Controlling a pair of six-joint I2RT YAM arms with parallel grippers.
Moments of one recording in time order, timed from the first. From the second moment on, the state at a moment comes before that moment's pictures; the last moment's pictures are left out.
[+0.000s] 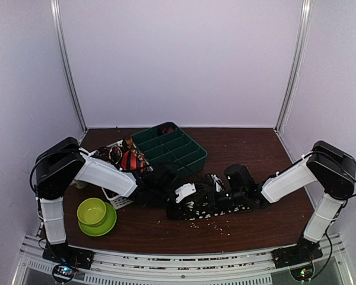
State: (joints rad) left arm -0.99 1.98 1.07 0.08 0.40 0.21; right arm 0.81 1.73 0.62 0.48 -0.52 0.98
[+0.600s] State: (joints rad) left arm -0.99 1.89 0.79 0.52 0.32 0.20; right arm 0.73 1.74 0.57 0.48 -0.52 0.88
